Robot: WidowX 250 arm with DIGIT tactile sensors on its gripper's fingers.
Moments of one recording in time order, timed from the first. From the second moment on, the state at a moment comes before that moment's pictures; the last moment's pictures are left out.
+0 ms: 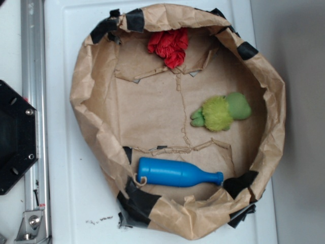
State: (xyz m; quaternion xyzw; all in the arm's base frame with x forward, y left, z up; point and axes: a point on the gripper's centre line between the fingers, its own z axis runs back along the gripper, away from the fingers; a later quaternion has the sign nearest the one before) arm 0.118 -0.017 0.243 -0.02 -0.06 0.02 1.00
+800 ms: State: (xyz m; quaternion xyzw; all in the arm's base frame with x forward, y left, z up) arm 0.211 0.018 0.169 0.13 -0.07 -0.13 0.98
